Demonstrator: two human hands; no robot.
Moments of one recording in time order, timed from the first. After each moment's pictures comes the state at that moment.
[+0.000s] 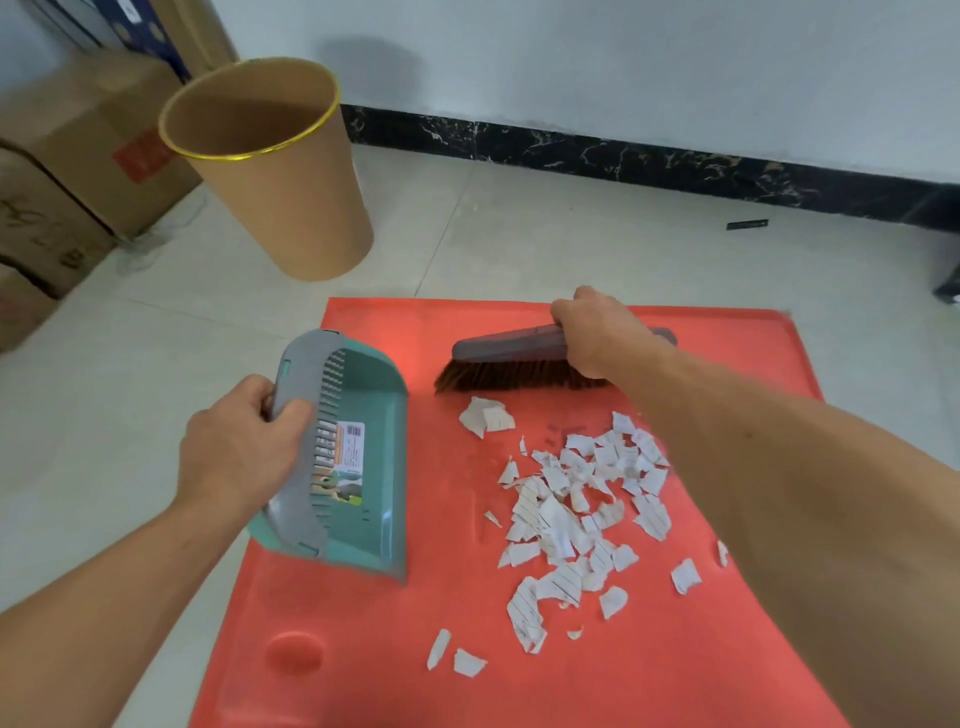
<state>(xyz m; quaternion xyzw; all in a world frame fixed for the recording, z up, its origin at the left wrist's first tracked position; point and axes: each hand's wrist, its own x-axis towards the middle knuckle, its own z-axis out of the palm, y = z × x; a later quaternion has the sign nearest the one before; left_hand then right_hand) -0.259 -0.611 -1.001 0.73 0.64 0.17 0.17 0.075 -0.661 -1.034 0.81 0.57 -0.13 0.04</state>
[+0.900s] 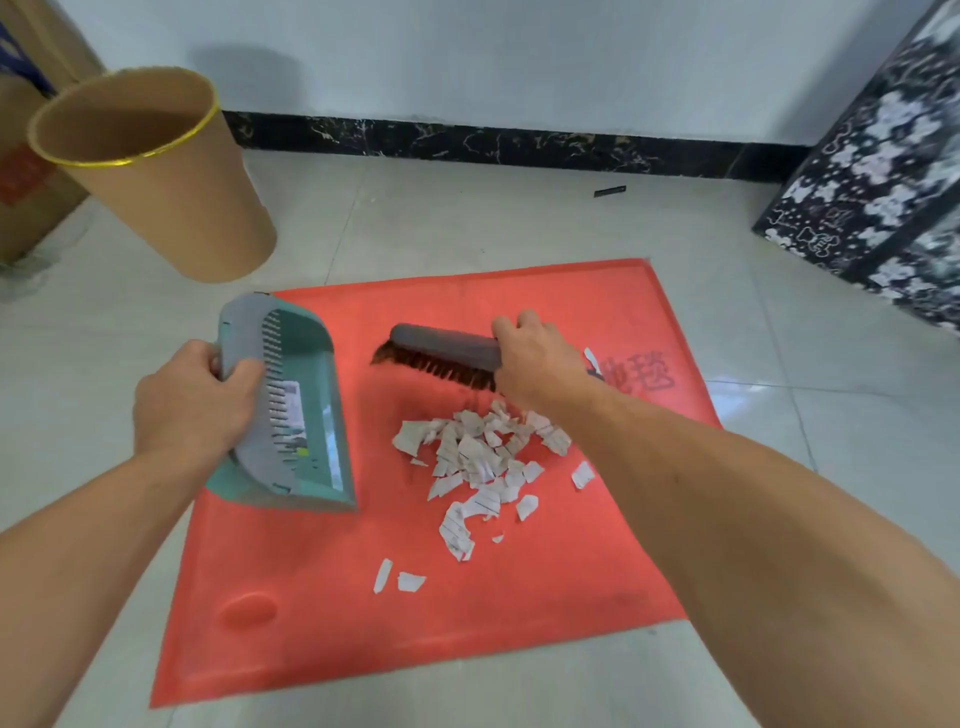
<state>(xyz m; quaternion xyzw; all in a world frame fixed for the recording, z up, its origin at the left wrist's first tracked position) -0.236 -0.649 -0.982 0.76 0.60 0.18 0.16 0.026 -0.797 -1.020 0.86 0.47 -0.15 -0.08</state>
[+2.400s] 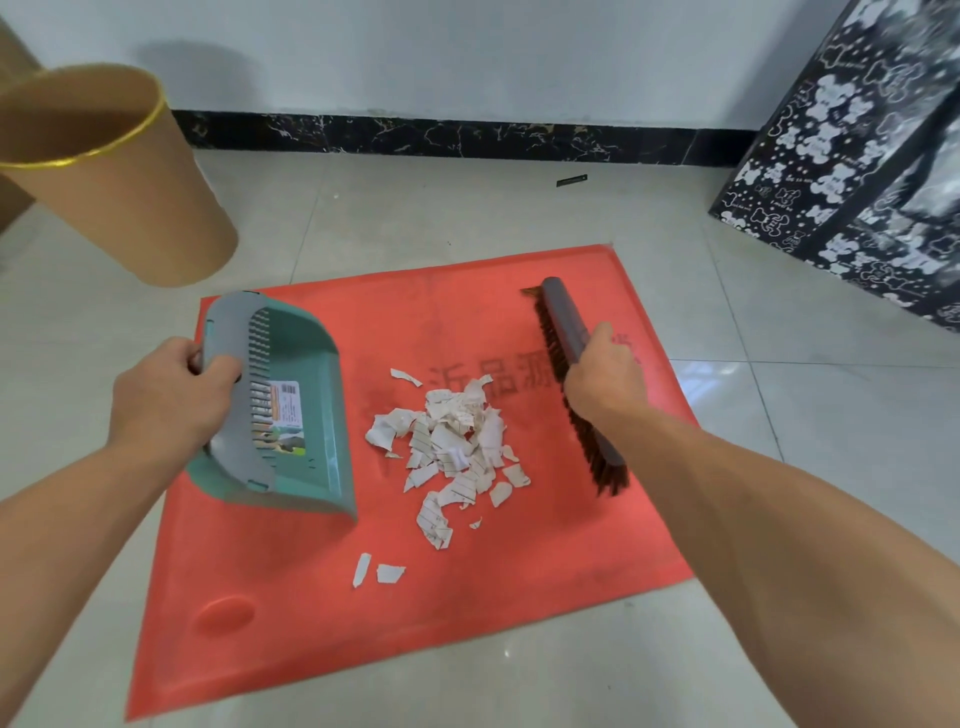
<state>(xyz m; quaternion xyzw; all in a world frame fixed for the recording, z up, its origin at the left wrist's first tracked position) -0.226 -0.652 -0.983 0.77 0.59 0.16 0.20 0.058 -0.882 -1.028 0.95 0.21 -0.15 -0.17</state>
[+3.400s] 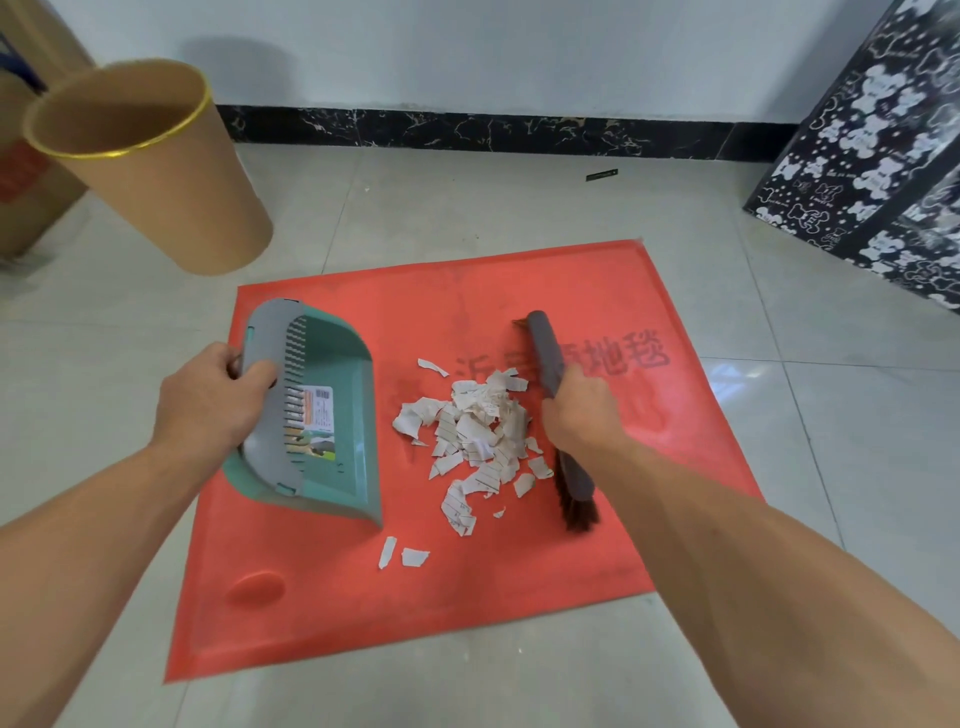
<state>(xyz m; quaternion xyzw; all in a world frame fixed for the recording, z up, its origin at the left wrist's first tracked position) -0.241 -0.662 -0.988 0.76 0.60 0.14 0.22 0.008 -0.870 -1.052 0.93 0.25 -0.22 -0.16</state>
